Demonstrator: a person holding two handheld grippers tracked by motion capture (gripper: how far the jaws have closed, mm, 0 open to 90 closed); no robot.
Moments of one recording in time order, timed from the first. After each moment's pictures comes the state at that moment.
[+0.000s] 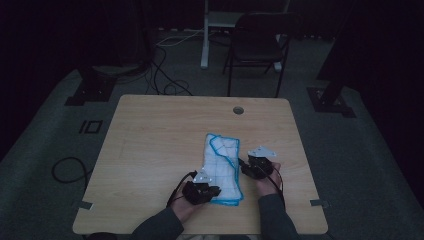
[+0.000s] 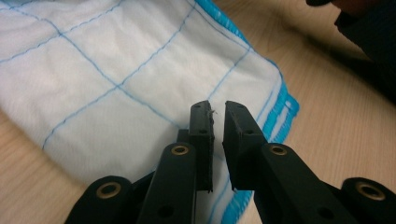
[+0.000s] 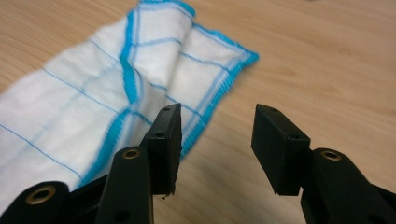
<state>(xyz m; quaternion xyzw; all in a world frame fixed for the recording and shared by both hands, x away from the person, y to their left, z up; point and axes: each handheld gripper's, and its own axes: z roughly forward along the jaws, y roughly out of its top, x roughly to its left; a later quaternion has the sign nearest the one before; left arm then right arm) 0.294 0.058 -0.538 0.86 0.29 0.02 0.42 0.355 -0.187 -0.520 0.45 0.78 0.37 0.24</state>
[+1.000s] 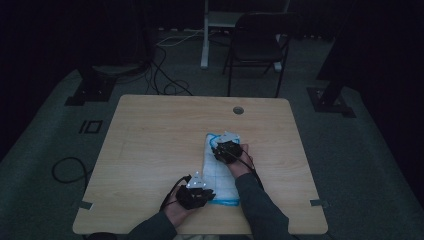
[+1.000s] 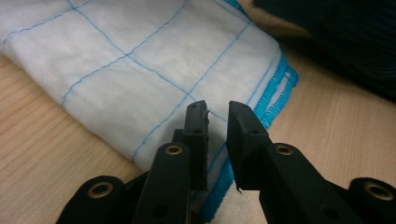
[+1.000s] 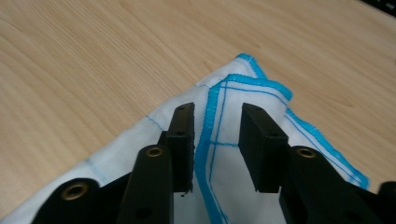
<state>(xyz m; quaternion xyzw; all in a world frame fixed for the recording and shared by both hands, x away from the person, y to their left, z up) 0.282 0.074 -0.541 0.86 0.28 0.03 0.42 0.413 -0.098 -0.516 0.35 0.84 0.35 0.22</state>
